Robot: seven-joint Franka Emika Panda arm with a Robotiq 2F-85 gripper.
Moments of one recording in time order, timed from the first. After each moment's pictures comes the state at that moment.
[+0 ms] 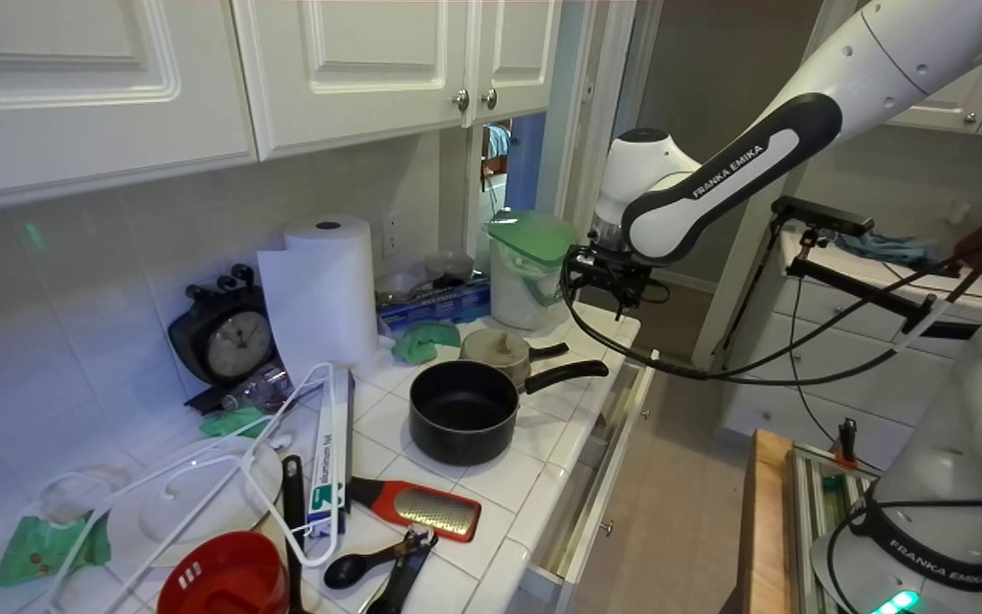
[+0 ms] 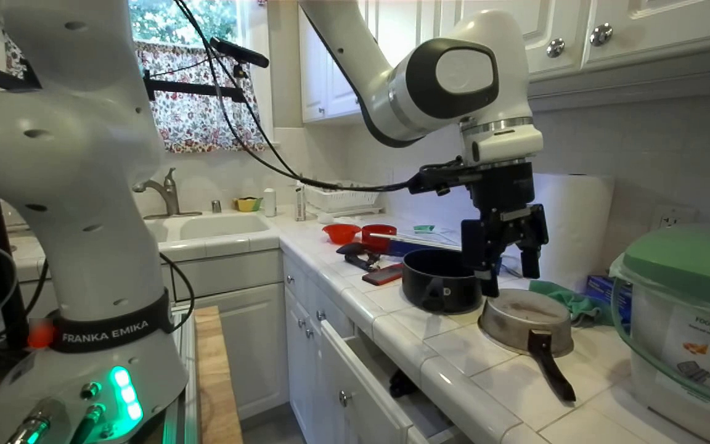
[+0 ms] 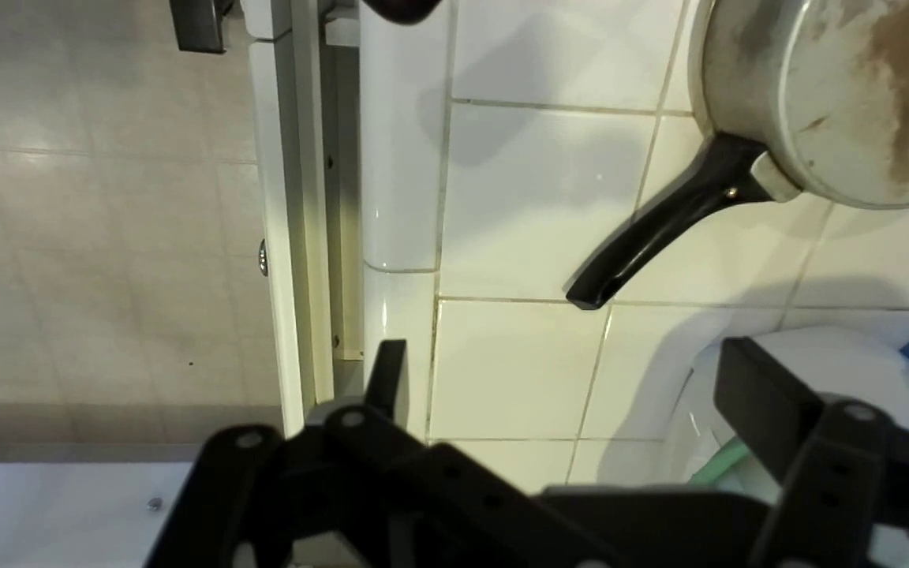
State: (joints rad) arm -0.26 0.02 -0.13 -2.41 -0.30 2.58 1.35
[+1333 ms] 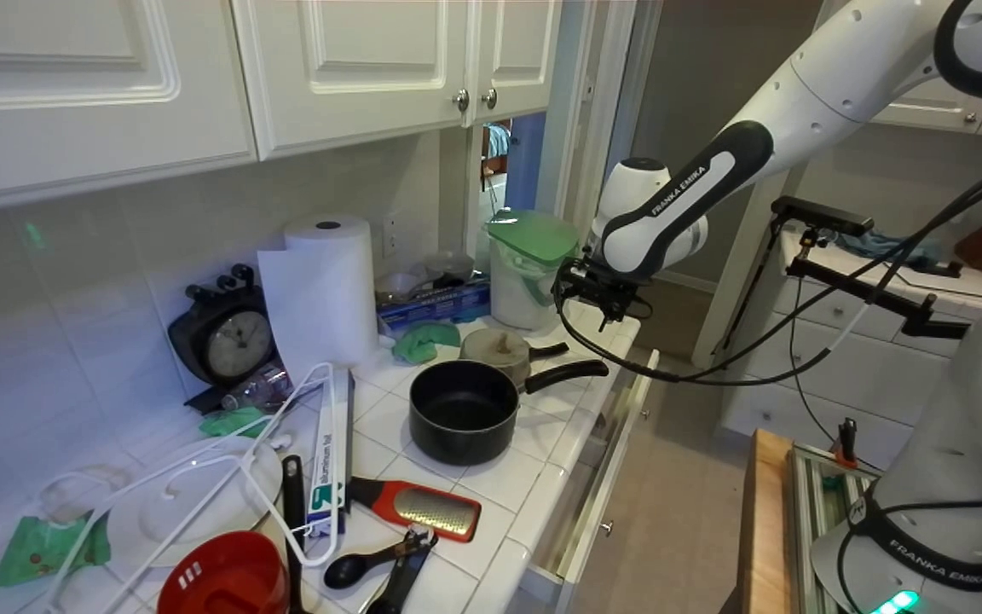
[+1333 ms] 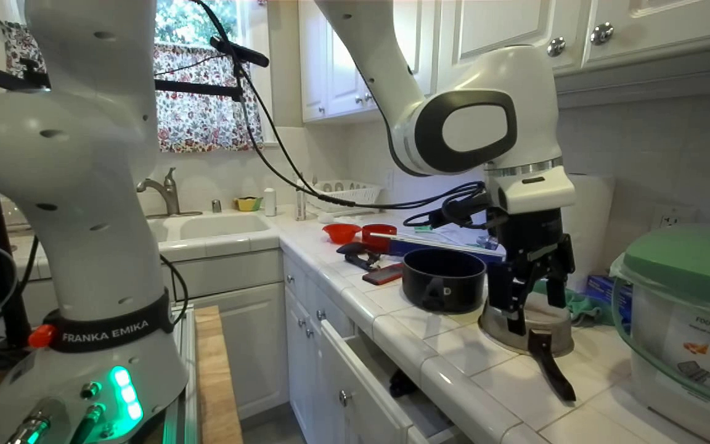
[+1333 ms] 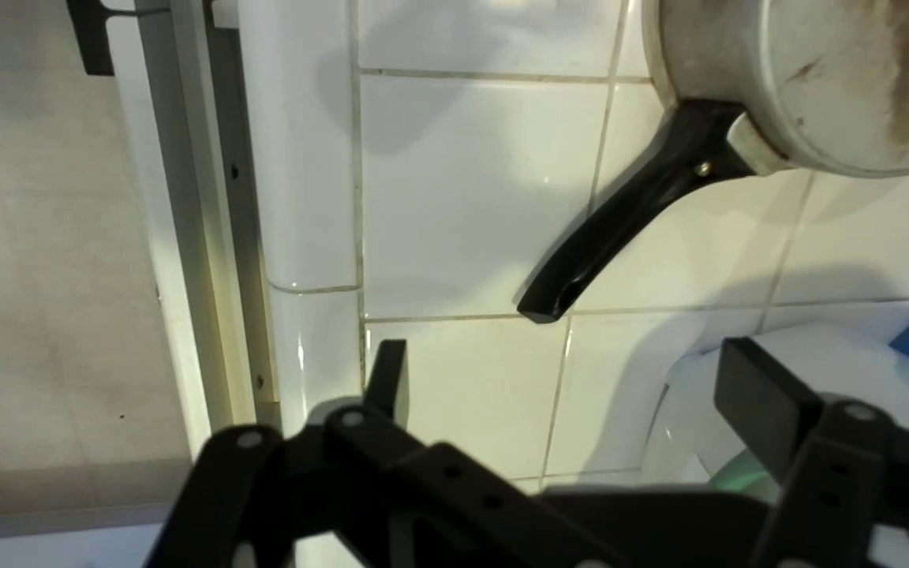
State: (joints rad) arm -0.18 0.19 -0.25 -2.36 -0.06 2.78 1.14
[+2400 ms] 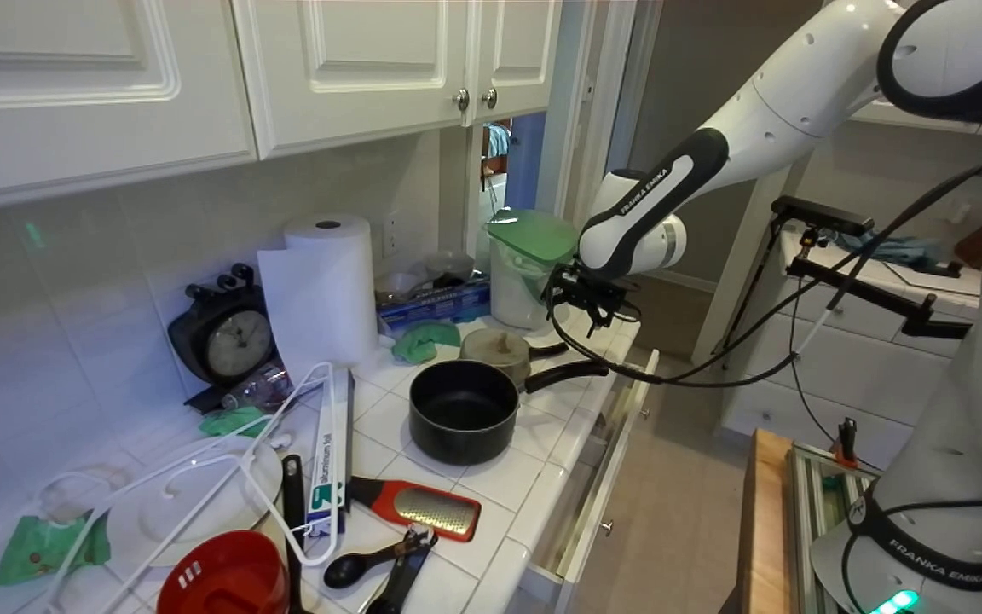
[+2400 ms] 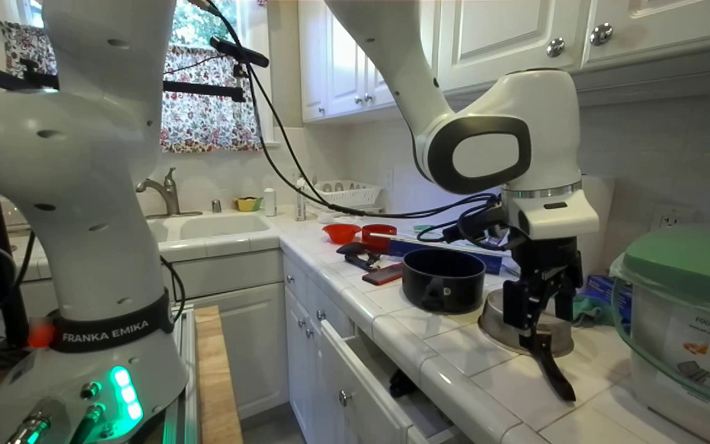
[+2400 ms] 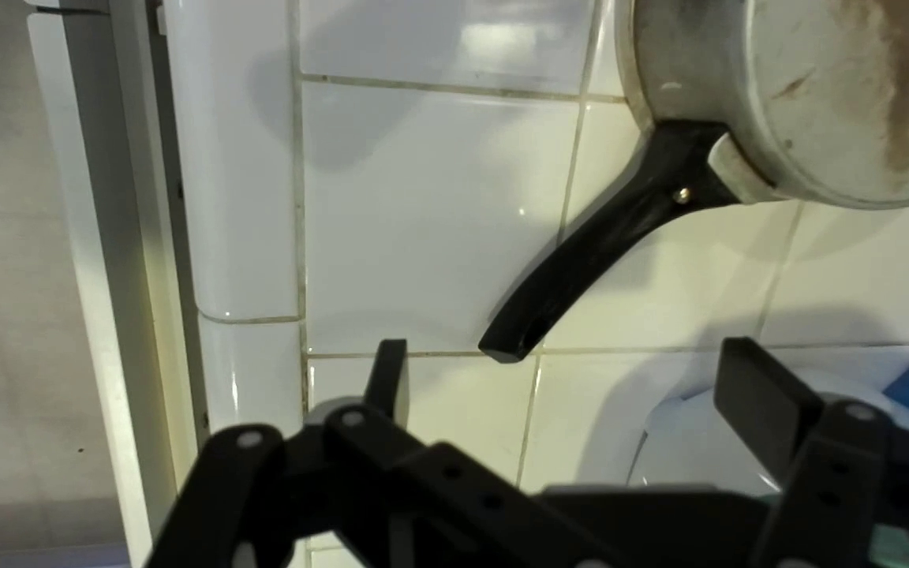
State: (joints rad) arm -0.20 0.30 -0.22 -2.28 0.15 2.79 0.93
